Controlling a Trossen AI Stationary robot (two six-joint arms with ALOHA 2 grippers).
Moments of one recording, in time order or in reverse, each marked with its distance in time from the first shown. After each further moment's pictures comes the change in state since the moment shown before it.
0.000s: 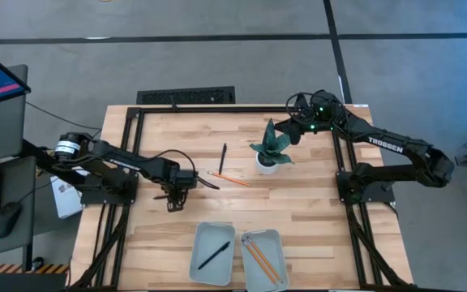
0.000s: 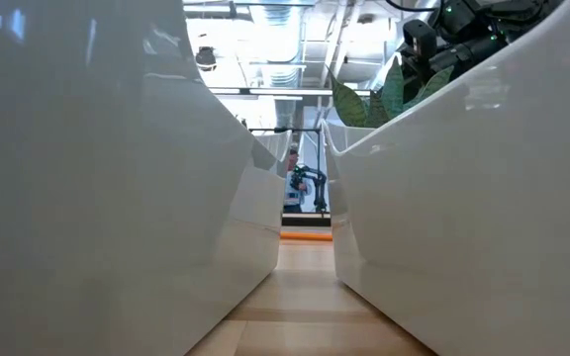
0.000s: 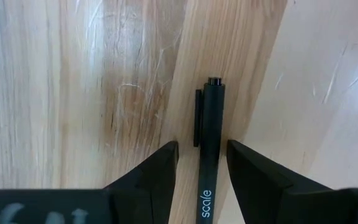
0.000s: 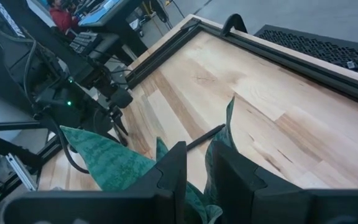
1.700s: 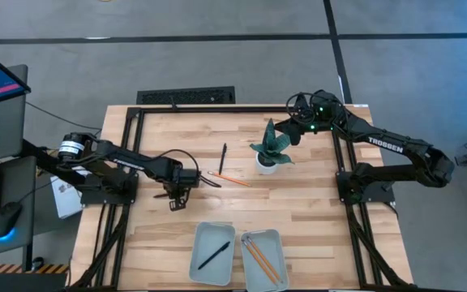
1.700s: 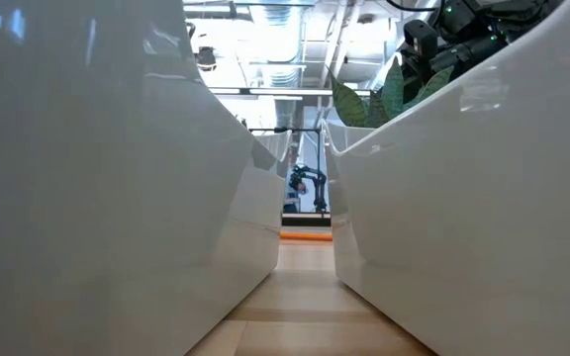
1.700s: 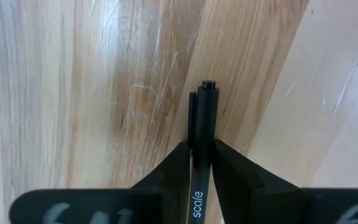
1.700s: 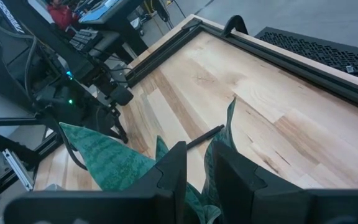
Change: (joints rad) left arm 0.002 0.032 0.043 -0.034 0.015 -0.039; right arm 0.000 0.000 0.000 0.000 -0.002 -0.027
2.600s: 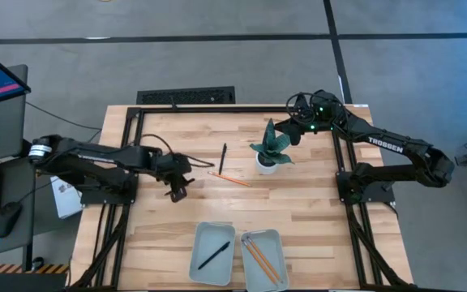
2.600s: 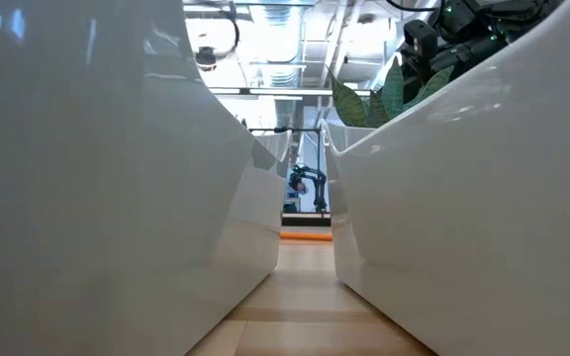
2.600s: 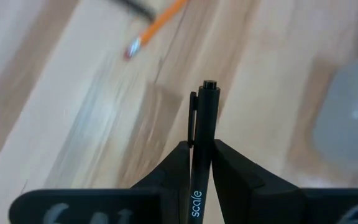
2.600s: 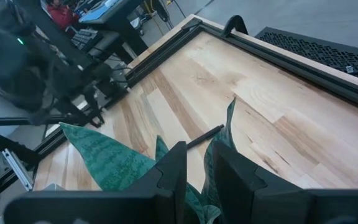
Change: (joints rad) left arm 0.045 -0.399 0.000 0.068 0.002 -0.124; right arm 0.000 0.000 0.000 0.000 0.000 -0.002
